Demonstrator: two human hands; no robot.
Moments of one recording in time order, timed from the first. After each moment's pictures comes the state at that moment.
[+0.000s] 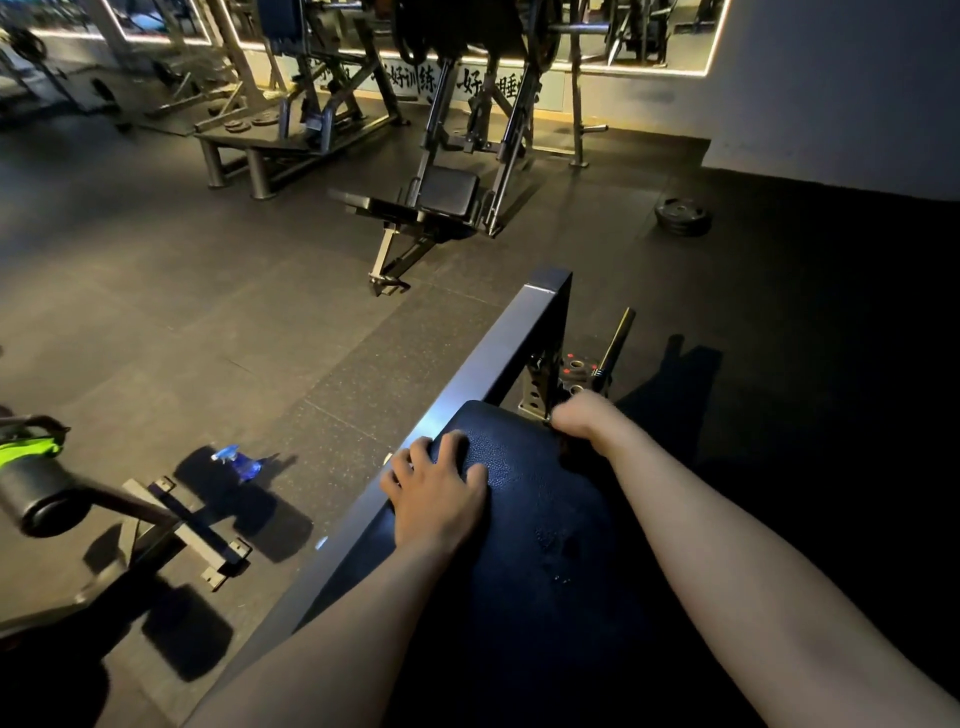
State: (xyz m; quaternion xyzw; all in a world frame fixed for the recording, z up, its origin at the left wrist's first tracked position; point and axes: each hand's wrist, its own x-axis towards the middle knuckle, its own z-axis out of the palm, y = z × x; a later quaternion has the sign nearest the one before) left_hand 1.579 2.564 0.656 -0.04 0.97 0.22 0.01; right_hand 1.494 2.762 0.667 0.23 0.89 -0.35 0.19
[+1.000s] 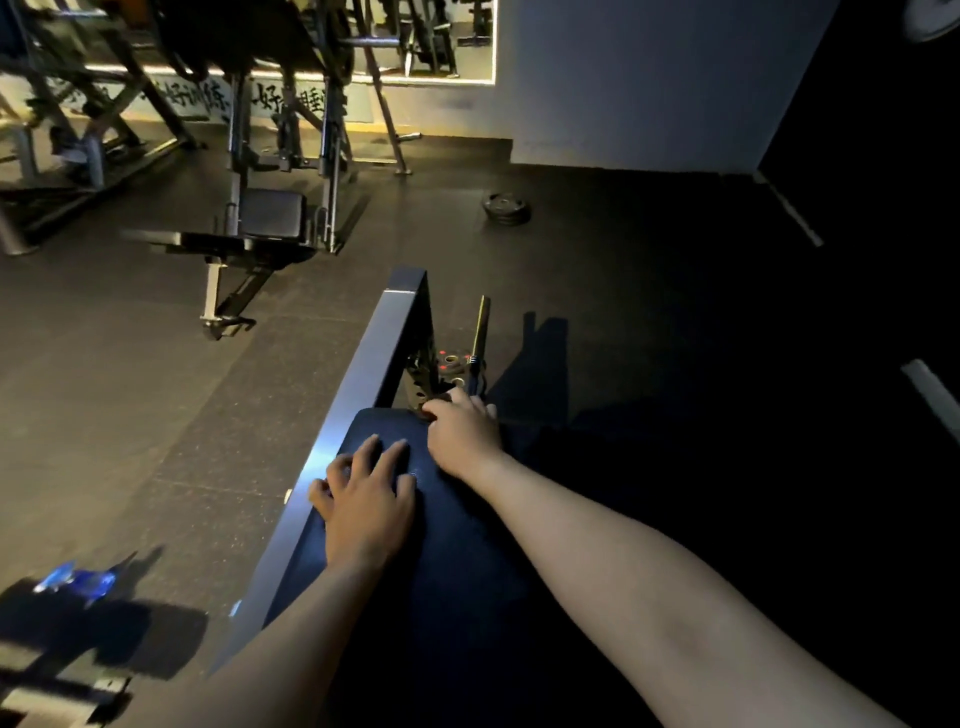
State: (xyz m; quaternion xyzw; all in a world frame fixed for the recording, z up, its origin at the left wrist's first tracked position) left_hand 1.585 2.556 0.656 0.14 0.97 0.18 0.03; right_hand 1.569 2.708 0.675 0.17 0.96 -0.22 -0.01
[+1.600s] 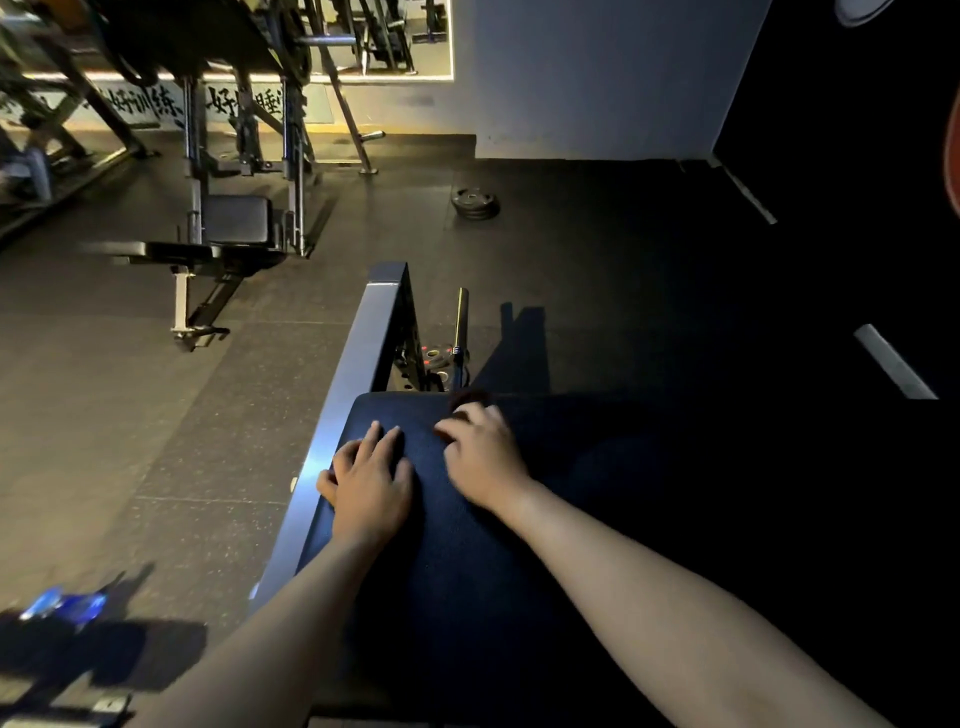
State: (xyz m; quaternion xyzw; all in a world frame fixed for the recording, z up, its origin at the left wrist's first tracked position) left_hand 1.586 2.536 0.654 0.17 0.95 0.23 0.07; right_hand 1.644 2.687 0.666 0.16 0.94 -0.27 -0.12
